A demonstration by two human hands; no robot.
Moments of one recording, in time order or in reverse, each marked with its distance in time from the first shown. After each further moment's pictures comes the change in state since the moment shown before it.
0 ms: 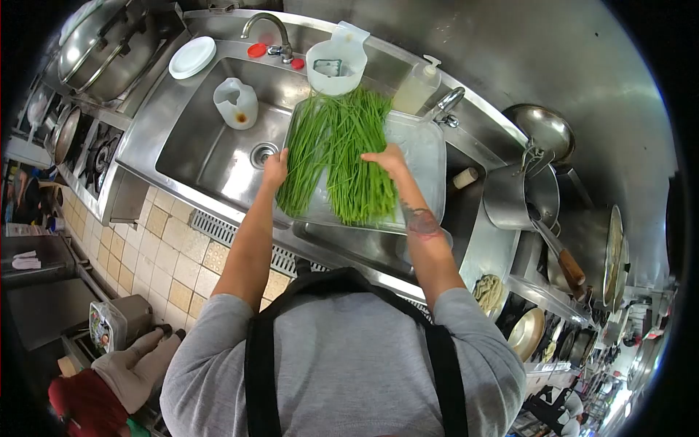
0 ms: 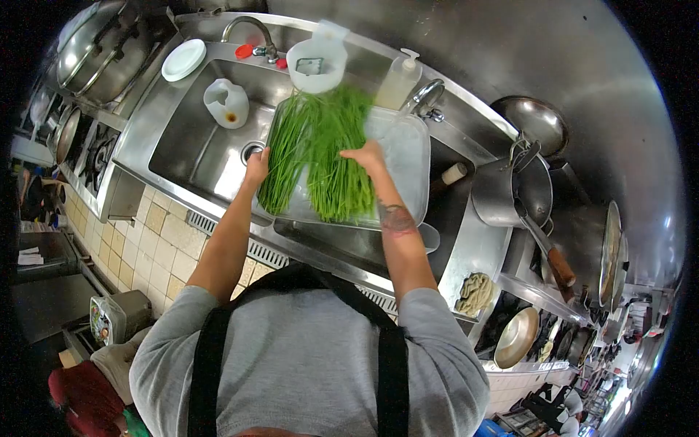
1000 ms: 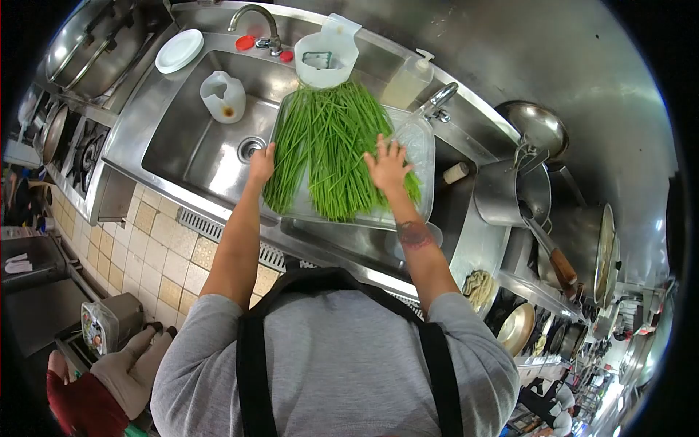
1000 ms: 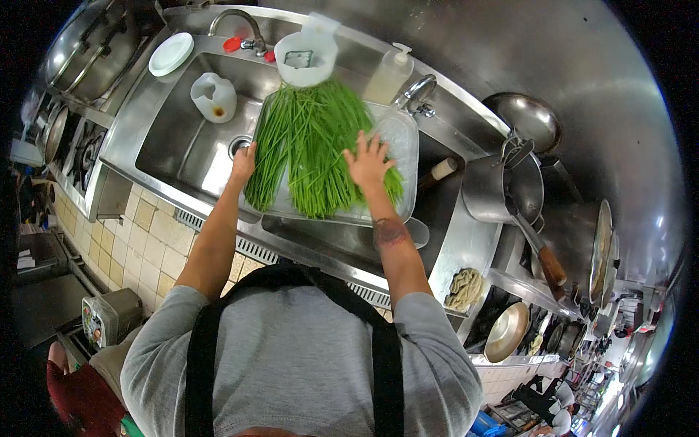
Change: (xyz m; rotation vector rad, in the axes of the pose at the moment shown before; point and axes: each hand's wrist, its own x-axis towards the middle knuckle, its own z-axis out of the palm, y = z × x) left_hand 0.006 -0.006 0.000 -0.014 -0.024 -0.019; right_hand -0.065 -0.004 -0.008 -0.842 0.255 -0.109
